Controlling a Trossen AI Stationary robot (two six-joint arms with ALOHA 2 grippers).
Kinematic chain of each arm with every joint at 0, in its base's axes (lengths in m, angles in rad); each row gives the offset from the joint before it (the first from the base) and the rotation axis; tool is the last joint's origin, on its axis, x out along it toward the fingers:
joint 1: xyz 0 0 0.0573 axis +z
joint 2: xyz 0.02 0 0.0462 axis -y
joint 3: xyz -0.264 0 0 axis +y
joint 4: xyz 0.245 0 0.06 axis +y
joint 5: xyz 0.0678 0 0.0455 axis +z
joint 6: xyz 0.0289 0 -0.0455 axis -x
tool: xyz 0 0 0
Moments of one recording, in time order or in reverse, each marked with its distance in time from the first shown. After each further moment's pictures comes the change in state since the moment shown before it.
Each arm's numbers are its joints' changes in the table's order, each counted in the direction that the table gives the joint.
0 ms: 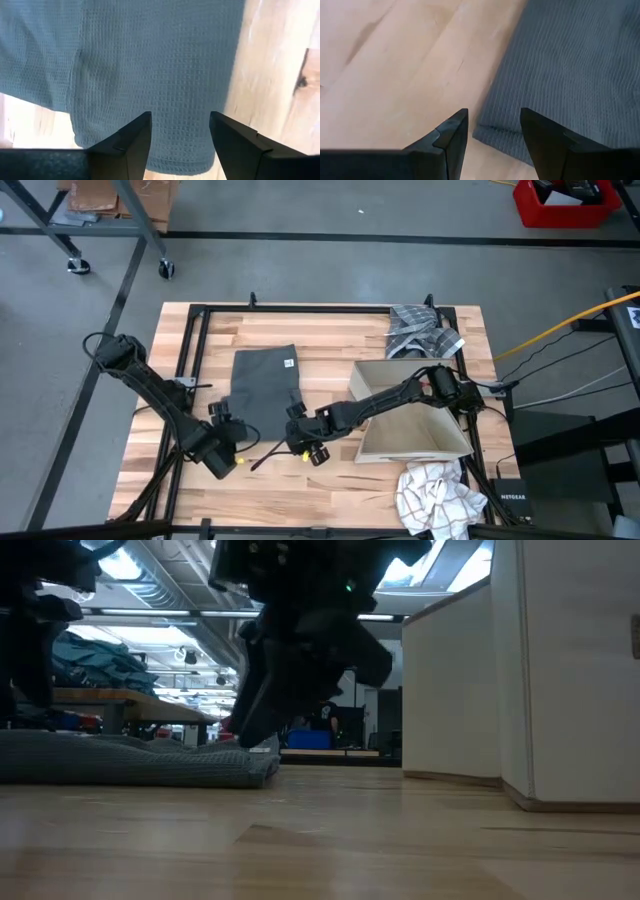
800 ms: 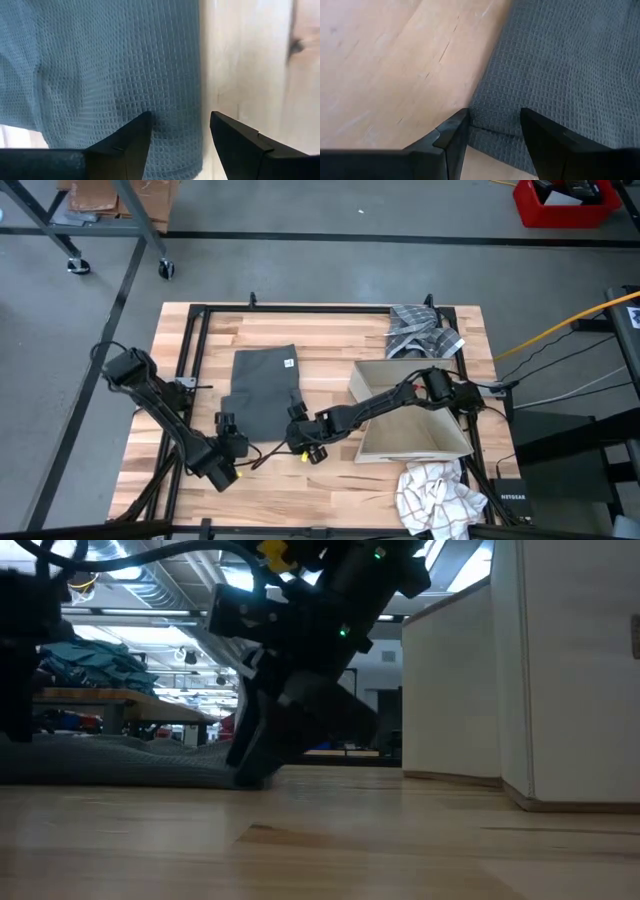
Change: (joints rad) left arm -0.063 -0.175 0.001 -0.072 0.003 -0.114; right arm 0.001 -0.059 0.045 -0.093 -0.076 0.000
